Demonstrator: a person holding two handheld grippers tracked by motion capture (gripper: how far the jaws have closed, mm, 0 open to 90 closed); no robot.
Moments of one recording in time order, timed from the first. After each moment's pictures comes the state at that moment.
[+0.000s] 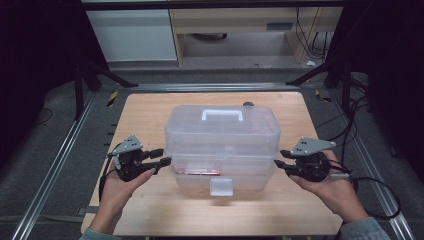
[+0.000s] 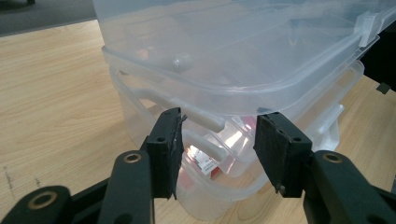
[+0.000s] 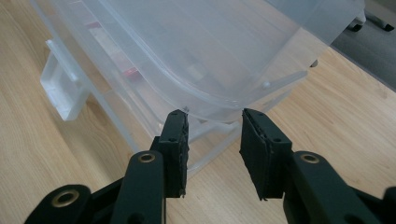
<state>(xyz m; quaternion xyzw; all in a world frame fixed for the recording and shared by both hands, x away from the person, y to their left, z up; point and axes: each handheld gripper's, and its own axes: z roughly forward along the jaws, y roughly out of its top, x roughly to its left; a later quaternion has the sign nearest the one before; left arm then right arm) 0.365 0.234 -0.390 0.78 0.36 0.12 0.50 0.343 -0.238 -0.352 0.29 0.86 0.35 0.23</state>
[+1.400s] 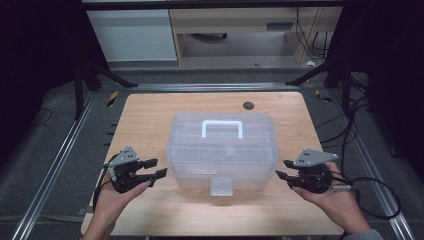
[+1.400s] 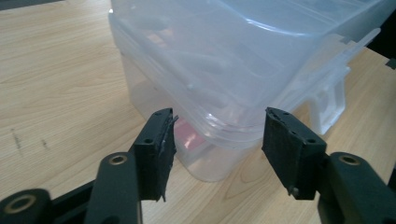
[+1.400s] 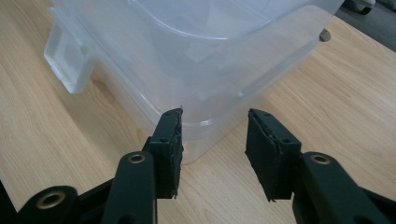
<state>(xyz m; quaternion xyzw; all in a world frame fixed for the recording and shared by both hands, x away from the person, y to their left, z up) 0.346 0.248 -0.409 0.79 0.37 0.12 0.47 0.328 -0.248 -0.376 0.31 0.86 0.35 0.22</state>
